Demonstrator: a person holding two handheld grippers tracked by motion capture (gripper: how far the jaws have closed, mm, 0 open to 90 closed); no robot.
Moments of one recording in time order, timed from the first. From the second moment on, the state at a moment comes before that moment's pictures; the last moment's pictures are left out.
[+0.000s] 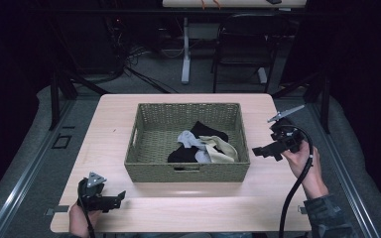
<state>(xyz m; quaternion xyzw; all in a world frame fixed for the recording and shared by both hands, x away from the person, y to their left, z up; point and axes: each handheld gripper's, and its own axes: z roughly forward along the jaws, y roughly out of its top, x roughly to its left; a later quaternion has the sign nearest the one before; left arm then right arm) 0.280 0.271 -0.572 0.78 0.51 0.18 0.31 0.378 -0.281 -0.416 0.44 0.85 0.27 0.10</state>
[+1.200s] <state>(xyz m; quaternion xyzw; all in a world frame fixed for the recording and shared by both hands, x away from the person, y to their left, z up) 0.280 0.271 -0.571 0.78 0.51 0.18 0.31 0.450 -0.181 -0.421 0.38 0.90 0.21 0.08</state>
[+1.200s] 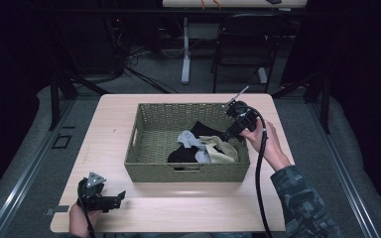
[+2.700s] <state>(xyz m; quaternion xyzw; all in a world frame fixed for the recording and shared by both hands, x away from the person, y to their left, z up) 0.280 0.271 -0.571 0.78 0.50 0.18 0.31 0.469 -0.154 -0.437 0.40 0.90 0.13 0.11</state>
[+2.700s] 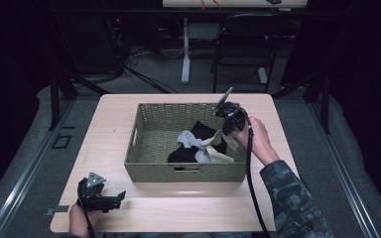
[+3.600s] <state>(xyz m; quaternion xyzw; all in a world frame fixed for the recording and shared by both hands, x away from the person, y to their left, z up) 0.279 0.271 -0.572 0.78 0.51 0.18 0.31 0.461 -0.146 -0.363 0.39 0.89 0.18 0.15</state>
